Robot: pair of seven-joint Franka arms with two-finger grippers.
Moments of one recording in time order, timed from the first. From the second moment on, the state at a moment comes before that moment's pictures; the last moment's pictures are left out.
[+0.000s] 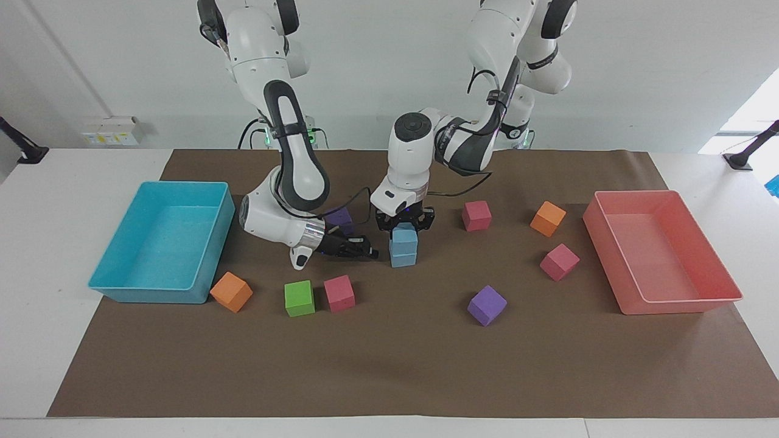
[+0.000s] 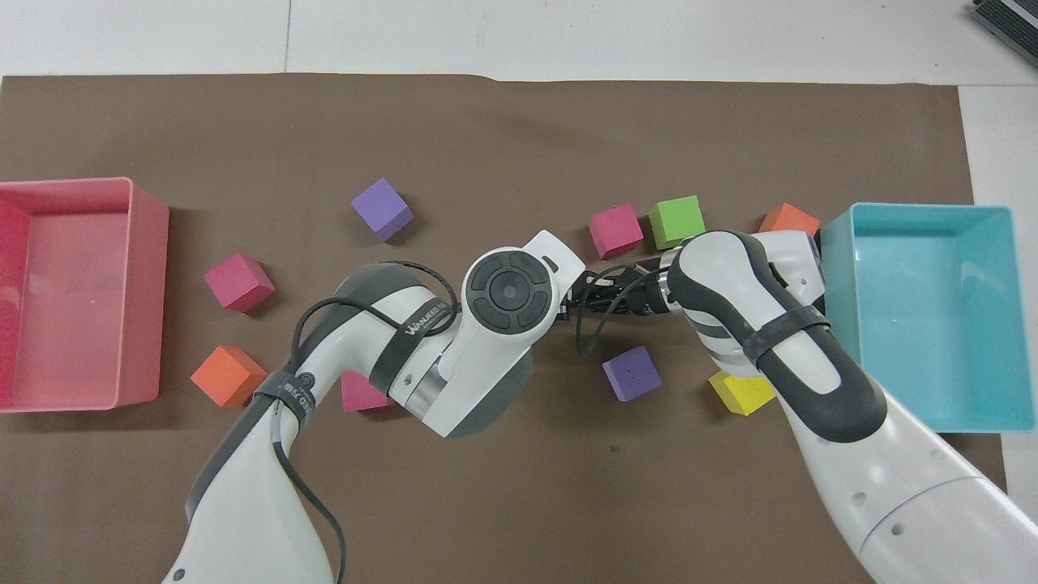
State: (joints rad) left arm -0.74 0.39 0.01 -1.71 0.01 2.17 -0.70; right arm 0.25 0.44 0.01 -1.96 1.20 2.18 -0.40
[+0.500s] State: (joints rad) left arm -0.74 0.39 0.01 -1.71 0.01 2.17 -0.70; right arm 0.25 0.44 0.01 -1.96 1.20 2.18 -0.40
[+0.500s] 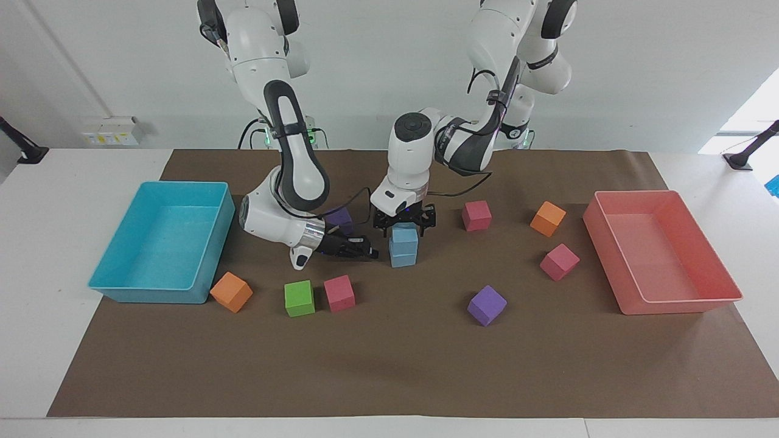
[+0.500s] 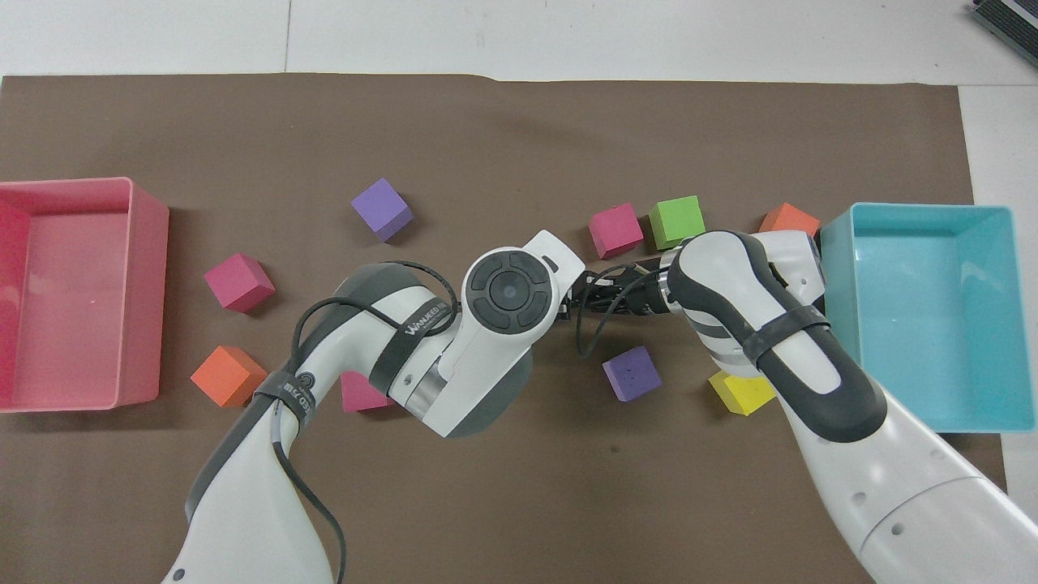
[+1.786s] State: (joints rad) left arm -0.49 0.07 0.05 -1.90 0.01 2.07 -0.34; right arm 0.23 0.28 -0.01 -1.90 0.86 2.20 -0.07
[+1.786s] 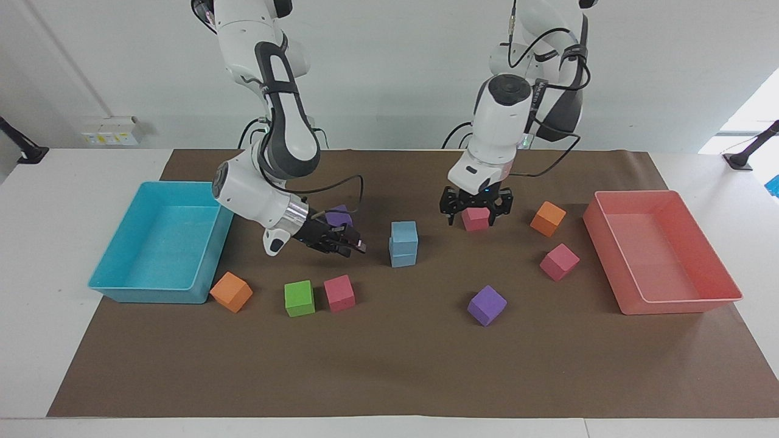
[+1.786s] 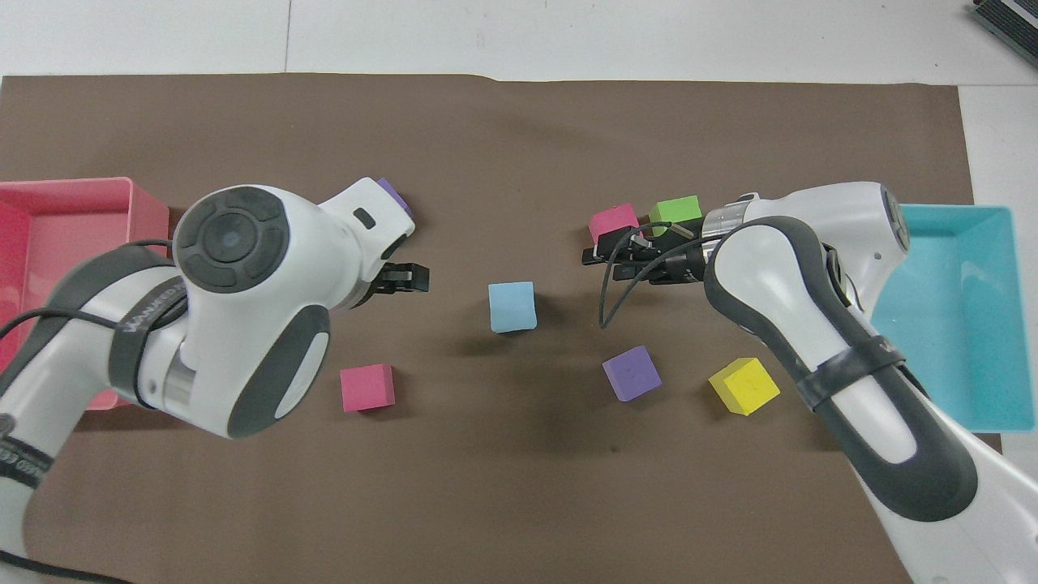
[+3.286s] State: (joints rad) left arm -0.13 0.09 0.06 -1.42 0.01 1.61 0.12; right arm 0.03 0.00 -0.02 -1.76 0.02 1.89 0.10
